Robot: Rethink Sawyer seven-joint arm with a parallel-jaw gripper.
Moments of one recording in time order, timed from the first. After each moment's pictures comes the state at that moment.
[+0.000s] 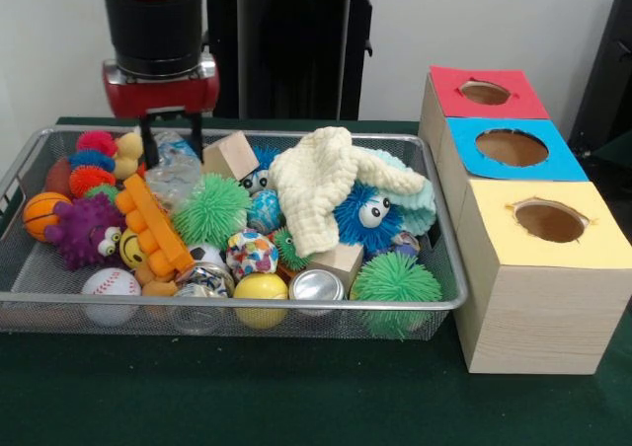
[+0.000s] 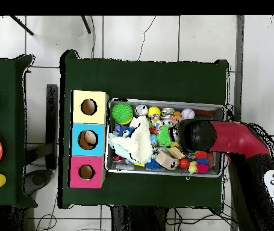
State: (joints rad) arm -0.72 -0.68 0.39 1.62 -0.50 0.75 1.39
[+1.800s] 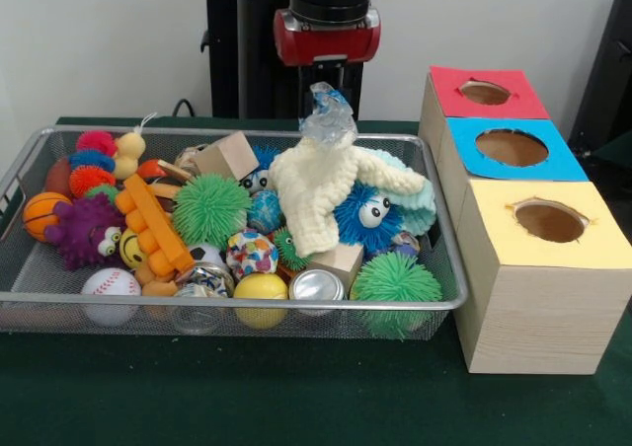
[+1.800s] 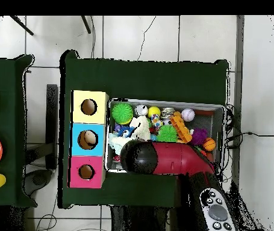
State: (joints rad) arm -0.37 -0.82 0.15 1.87 -0.24 0.56 1.48
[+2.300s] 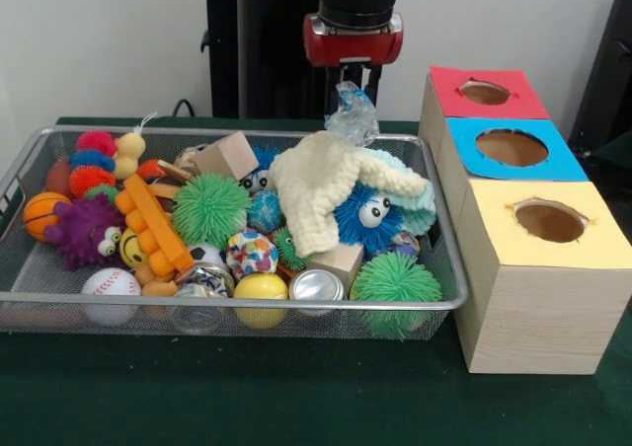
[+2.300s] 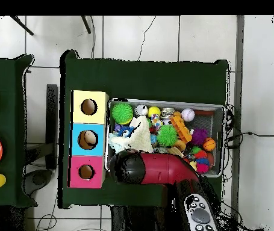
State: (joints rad) arm -0.30 -0.80 0.10 1.96 -0.19 0.48 1.55
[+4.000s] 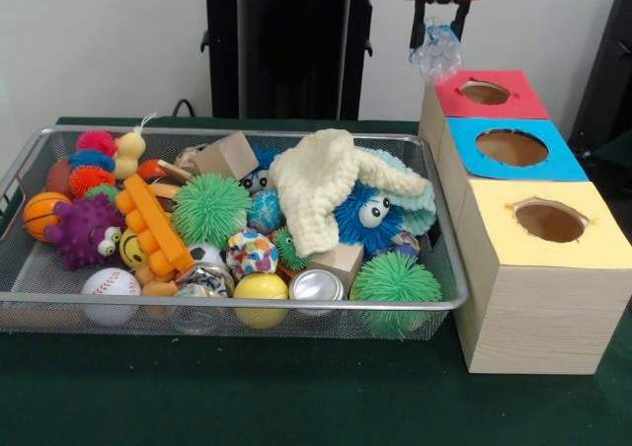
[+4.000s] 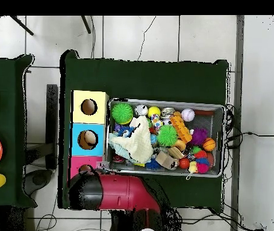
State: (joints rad) arm -0.02 -0.94 -0.03 2.08 0.03 0.57 1.63
